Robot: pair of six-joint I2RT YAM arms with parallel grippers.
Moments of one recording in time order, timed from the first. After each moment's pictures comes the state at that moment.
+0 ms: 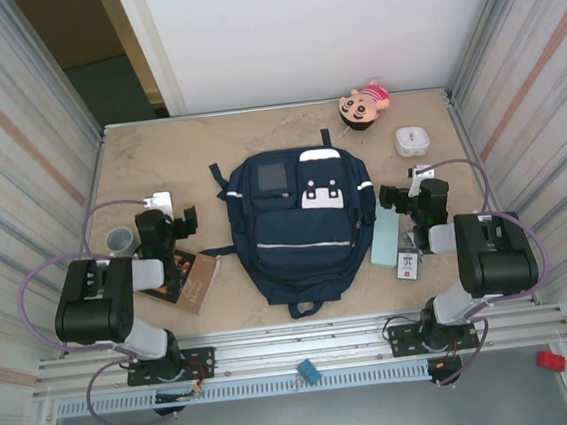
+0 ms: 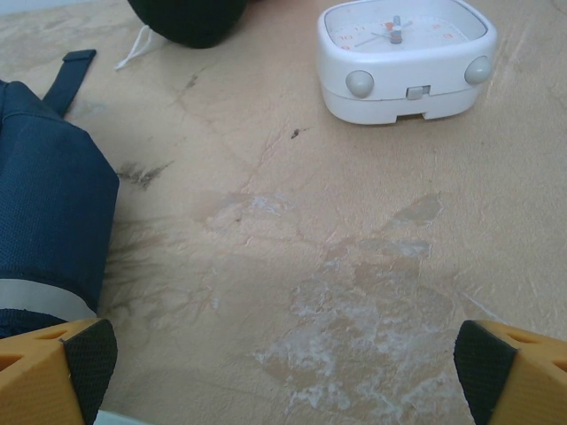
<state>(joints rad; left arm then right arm) -0.05 1.52 0.38 0.73 -0.15 0.04 -0.05 1.55 0.39 0.70 -0.04 0.10</state>
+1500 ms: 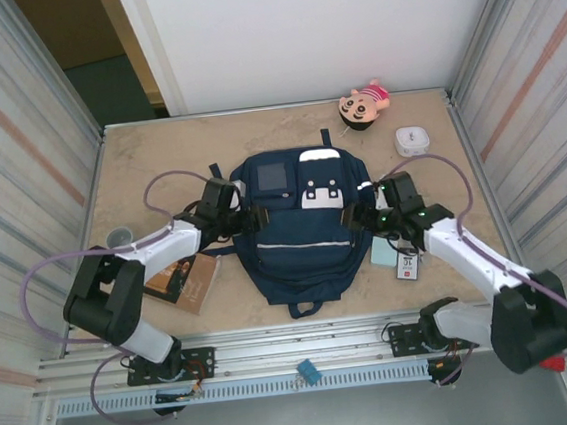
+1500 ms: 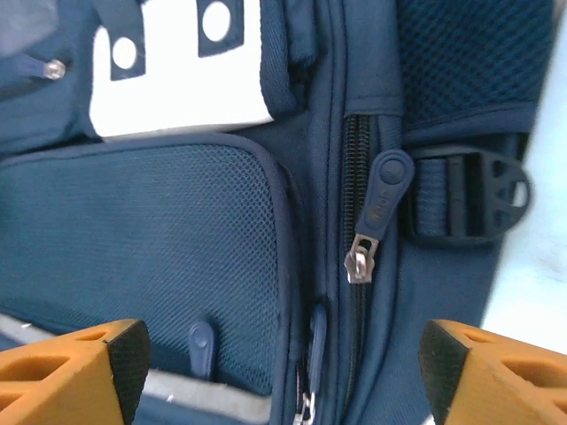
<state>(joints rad) -0.51 1.57 0.84 -0.15 0.19 -0.55 0.37 1.21 0.68 -0.40 -0.19 0.60</state>
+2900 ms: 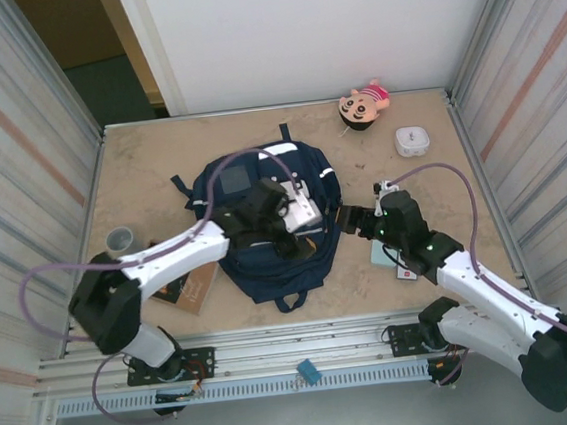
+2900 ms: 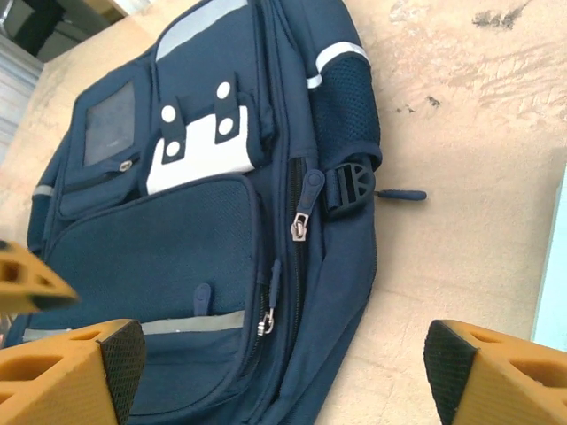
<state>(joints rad) -0.86 1.58 1.09 -0.38 0.21 0.38 0.51 0.87 0.52 -0.21 0.03 0.64</state>
